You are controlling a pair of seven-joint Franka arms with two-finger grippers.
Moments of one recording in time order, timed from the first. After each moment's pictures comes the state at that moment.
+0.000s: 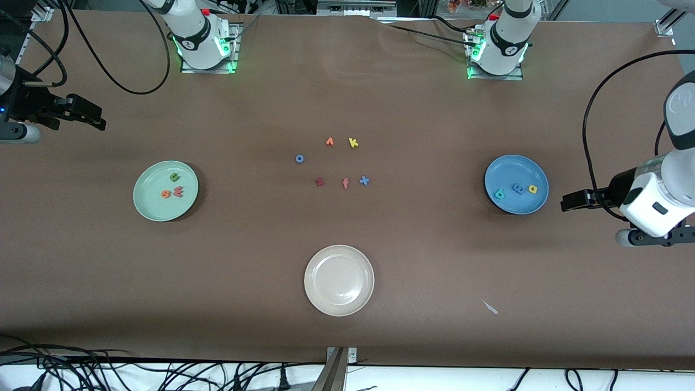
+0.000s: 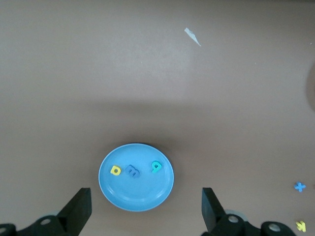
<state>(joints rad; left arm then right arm) 0.04 0.40 -0.08 -1.29 -0.02 1.60 -0.12 0.19 -0.01 -0.19 -1.64 0.01 1.55 0.00</state>
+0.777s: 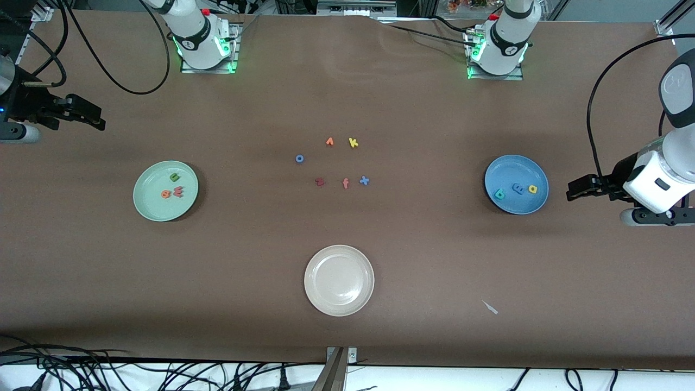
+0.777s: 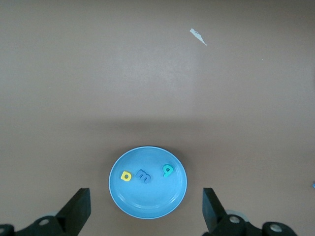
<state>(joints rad) 0.07 0.27 -0.07 -1.51 -0.02 1.74 -0.04 0.19 -0.01 -0.19 -1.64 0.01 1.55 0.00</state>
